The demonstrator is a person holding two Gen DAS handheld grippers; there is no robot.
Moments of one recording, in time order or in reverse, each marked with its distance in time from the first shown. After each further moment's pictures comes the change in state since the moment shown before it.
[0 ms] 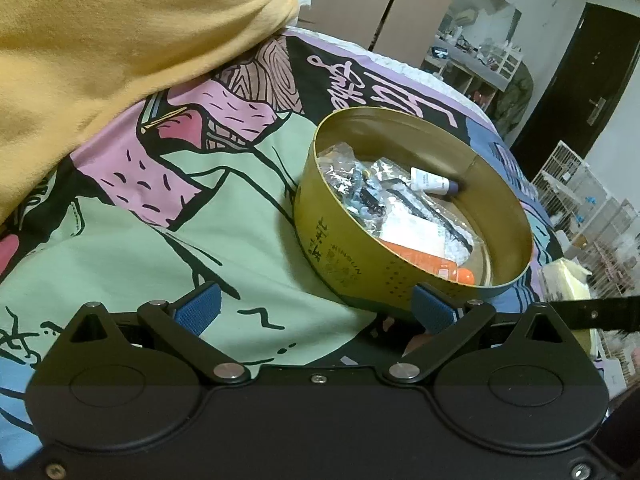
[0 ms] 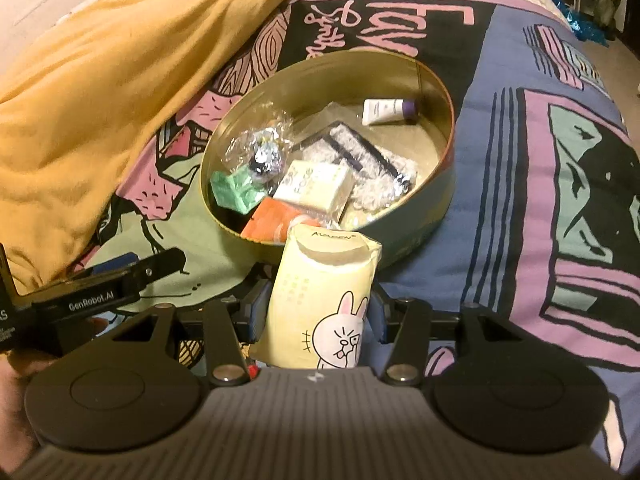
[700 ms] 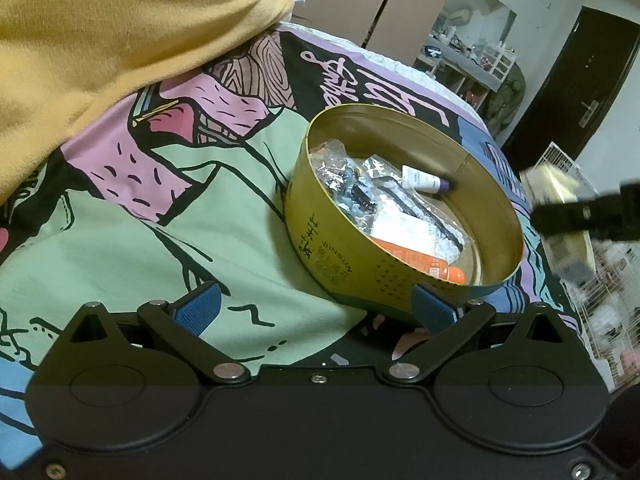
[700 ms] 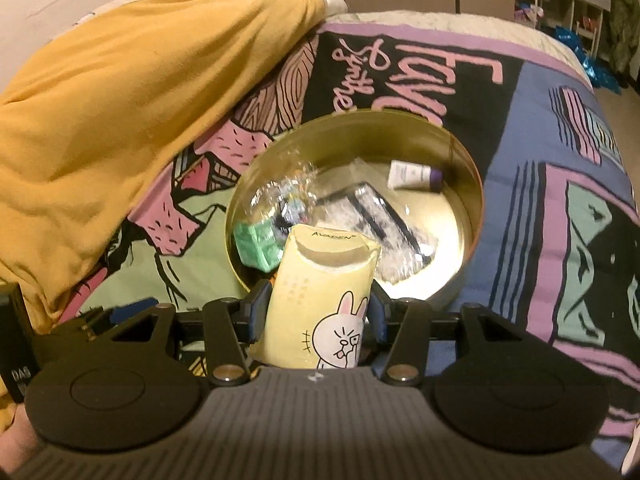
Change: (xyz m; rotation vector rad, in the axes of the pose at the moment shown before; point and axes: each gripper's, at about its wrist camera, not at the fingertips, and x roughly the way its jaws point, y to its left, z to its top) left arm 0.001 0.001 -0.001 -0.013 0.014 -0.031; right arm -0.004 0.032 0.051 -0.106 -0.062 -0.010
